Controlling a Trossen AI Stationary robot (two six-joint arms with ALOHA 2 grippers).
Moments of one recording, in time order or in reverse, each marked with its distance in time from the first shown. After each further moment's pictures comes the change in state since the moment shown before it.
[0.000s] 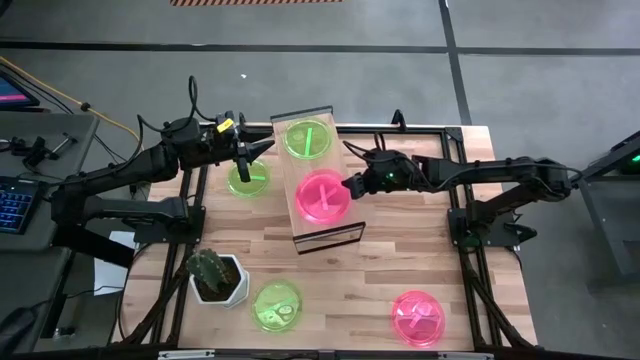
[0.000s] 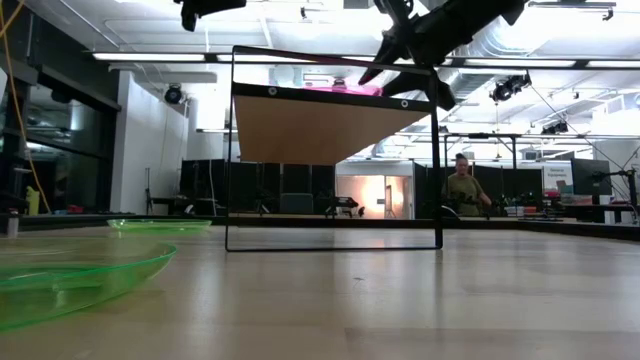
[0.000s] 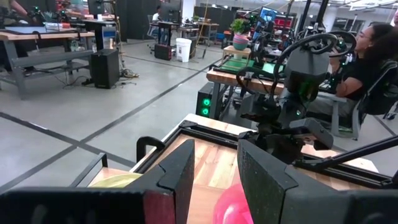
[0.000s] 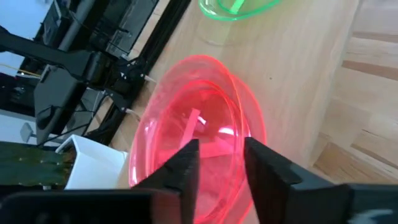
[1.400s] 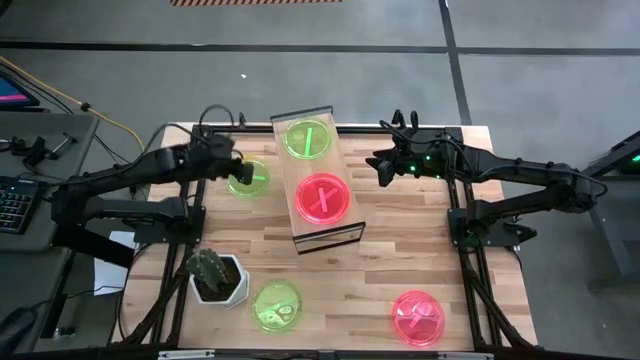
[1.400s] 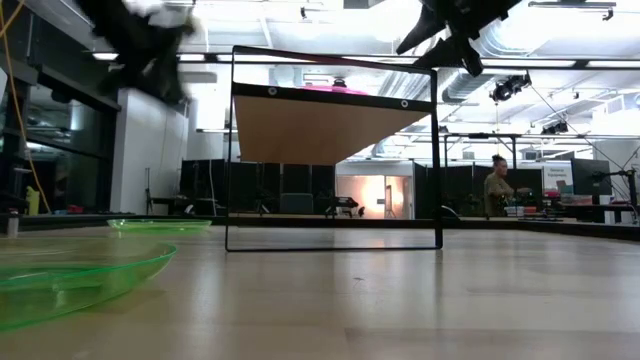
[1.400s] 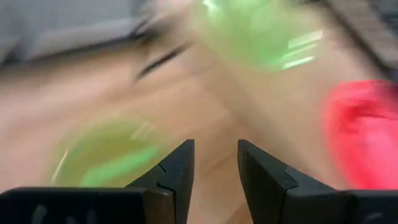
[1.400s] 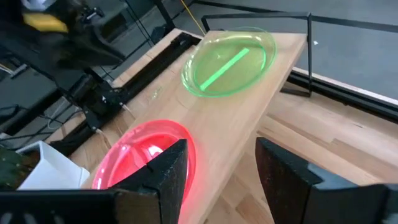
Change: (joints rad) left arm -0.003 0.000 -0.053 -0.686 -0.282 -0.617; right arm -0.099 -0.265 0.000 -0.162 0.095 -0.356
